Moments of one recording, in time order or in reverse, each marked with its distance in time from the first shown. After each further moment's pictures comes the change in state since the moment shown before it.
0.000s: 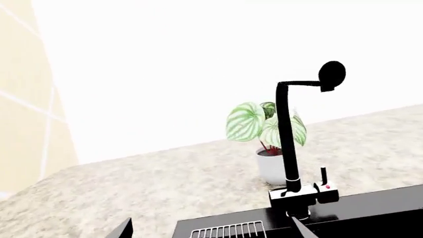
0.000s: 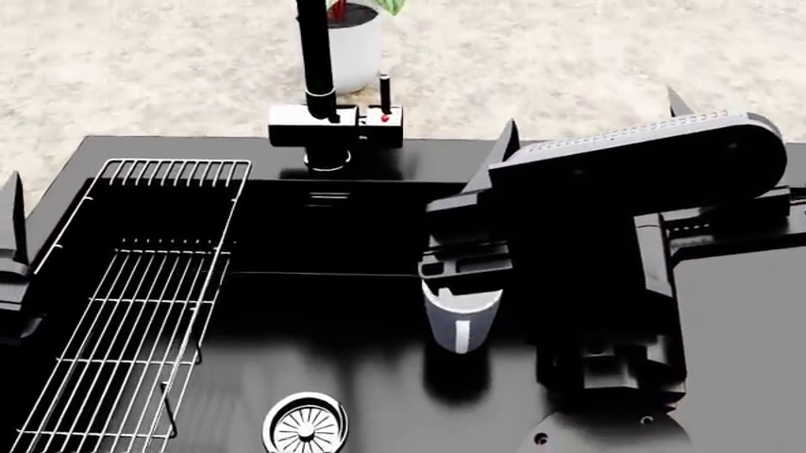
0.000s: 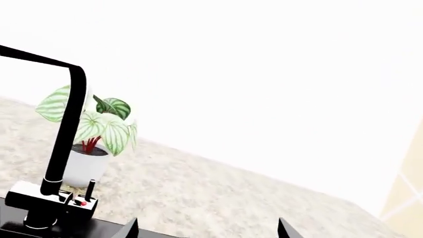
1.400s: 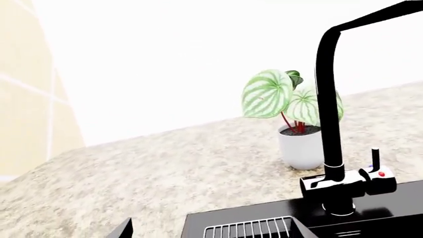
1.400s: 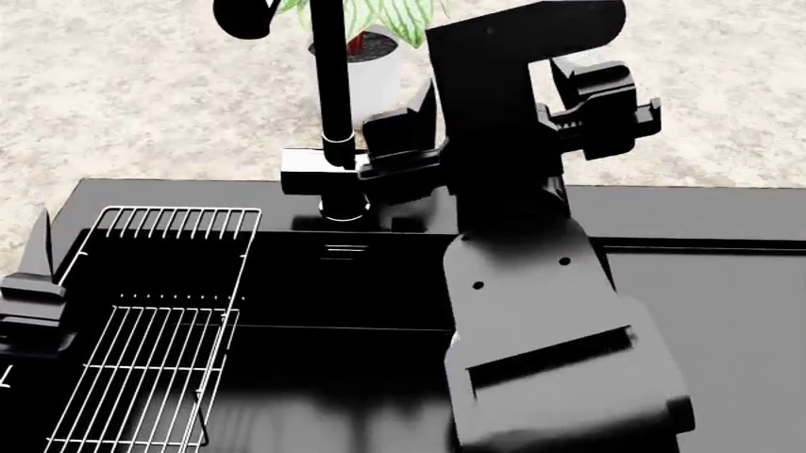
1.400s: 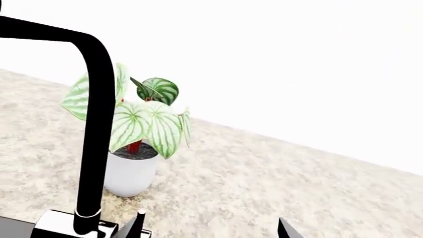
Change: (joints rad) left arm 0.135 -0.123 0.235 -0.113 0.170 0.274 0.001; right arm 0.200 -0.147 0.028 0.687 0.111 -0.321 -0.035
